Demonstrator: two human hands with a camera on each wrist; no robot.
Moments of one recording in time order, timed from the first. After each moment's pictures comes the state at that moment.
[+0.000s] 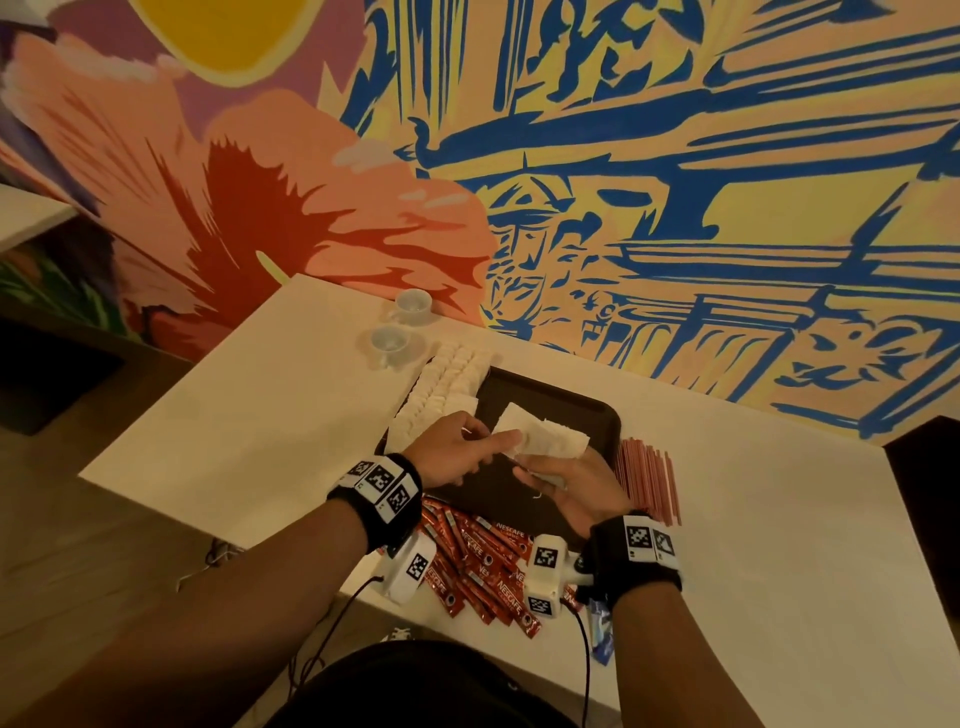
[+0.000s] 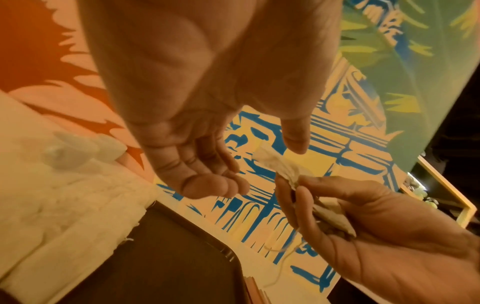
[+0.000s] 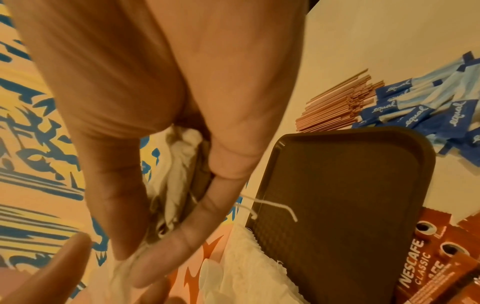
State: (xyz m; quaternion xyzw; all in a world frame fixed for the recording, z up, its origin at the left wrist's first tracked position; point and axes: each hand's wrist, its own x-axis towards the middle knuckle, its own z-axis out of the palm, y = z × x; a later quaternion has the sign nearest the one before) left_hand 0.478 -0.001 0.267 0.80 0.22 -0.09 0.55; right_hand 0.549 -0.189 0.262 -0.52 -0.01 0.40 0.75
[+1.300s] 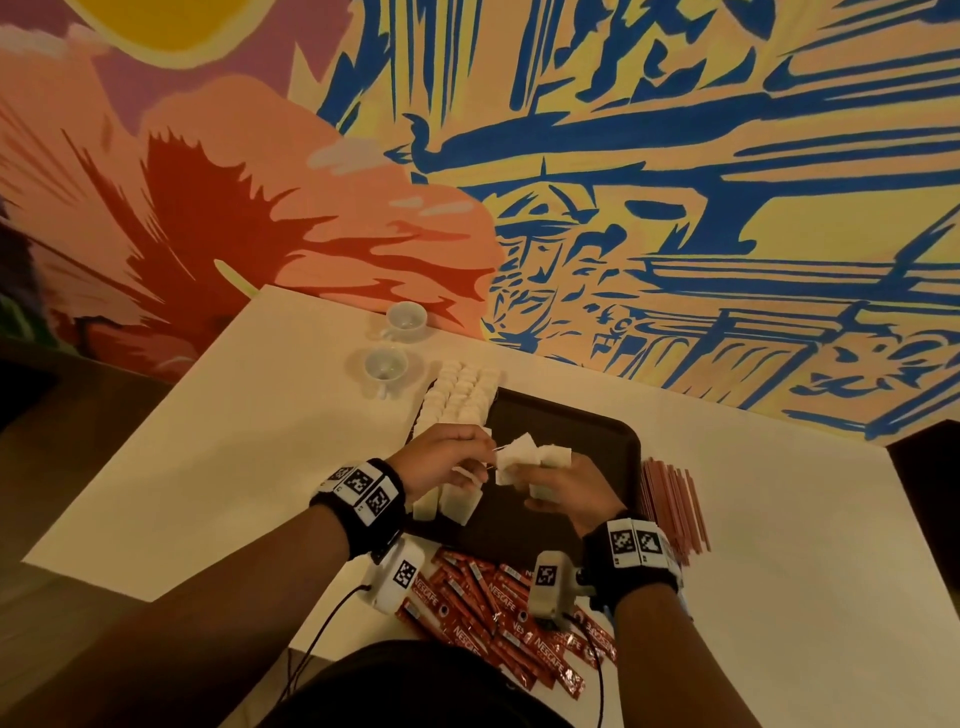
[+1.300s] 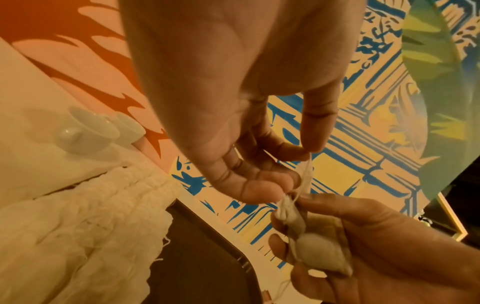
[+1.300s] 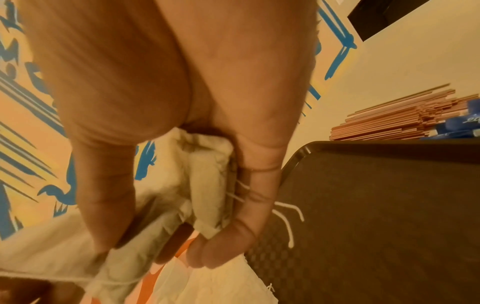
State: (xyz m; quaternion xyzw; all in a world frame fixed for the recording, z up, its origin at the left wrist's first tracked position) left_hand 0.524 0.100 0.251 0.64 0.15 -0.15 0.74; right_hand 0.593 -0.100 0.238 -0.72 0.00 0.36 0.59
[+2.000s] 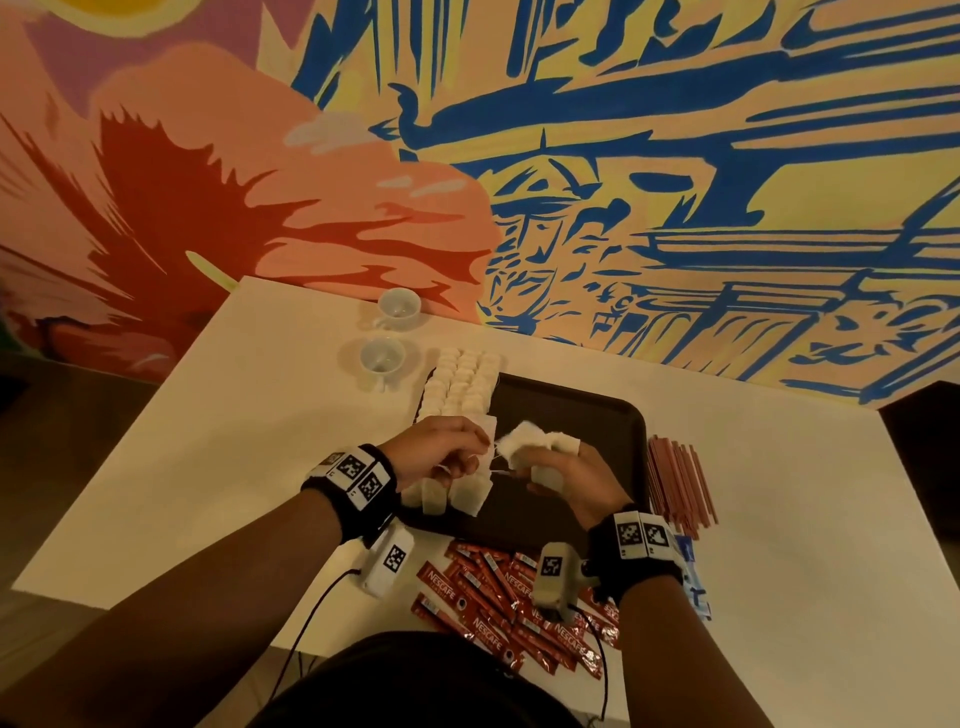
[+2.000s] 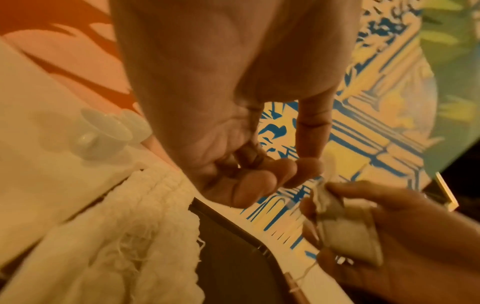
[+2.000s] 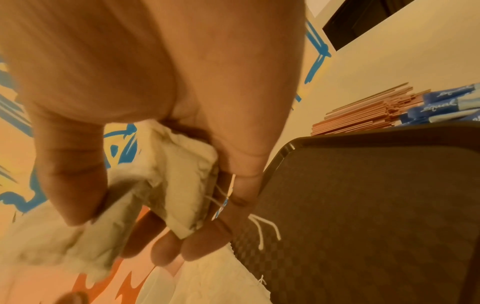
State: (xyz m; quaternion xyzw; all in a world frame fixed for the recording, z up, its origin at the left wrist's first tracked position) left_hand 0.534 0.137 0.233 0.65 0.15 -0.25 0.70; right_hand 0.587 -0.085 0.227 -0.69 0.03 0.34 0.64
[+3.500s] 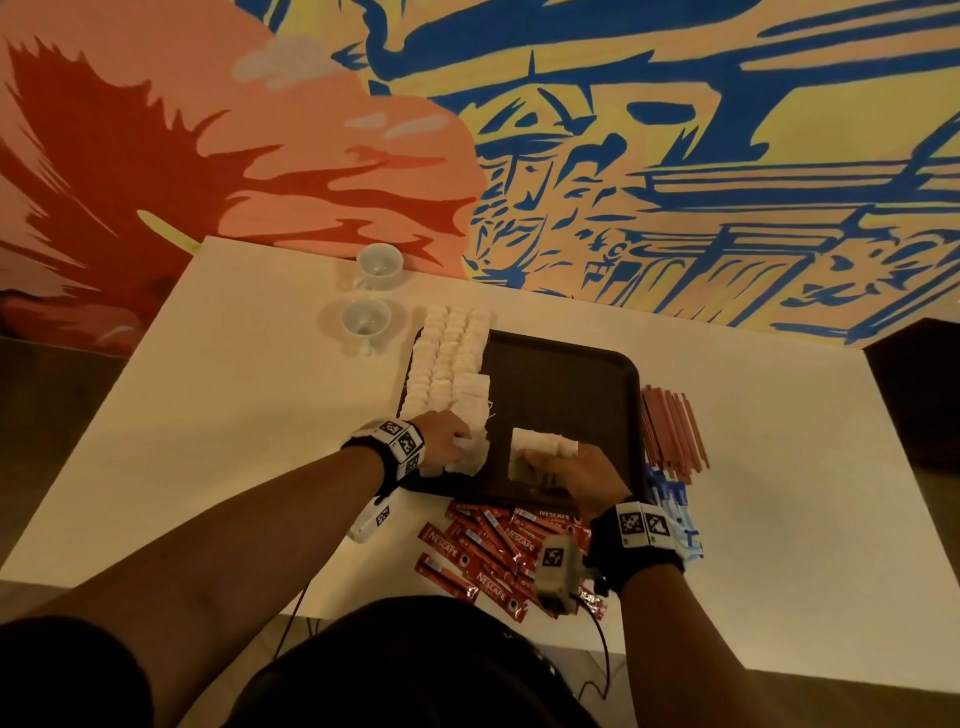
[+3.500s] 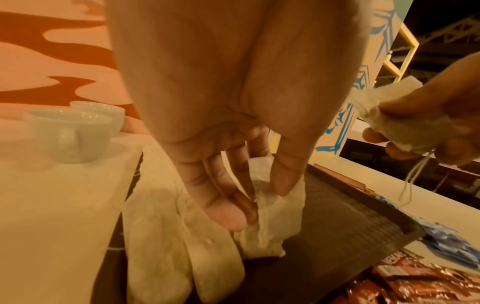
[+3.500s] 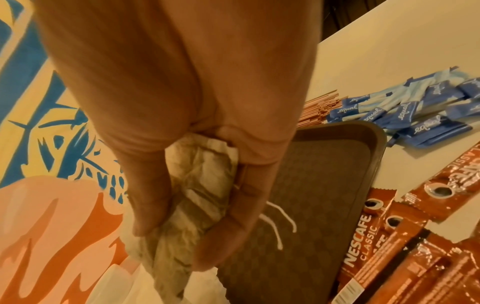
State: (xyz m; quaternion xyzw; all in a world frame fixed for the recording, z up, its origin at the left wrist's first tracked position) left_hand 0.555 0.132 0.157 0.90 0.01 -0.35 0.26; right_hand 0.562 -0.111 0.184 -0.75 0.11 0.36 0.54
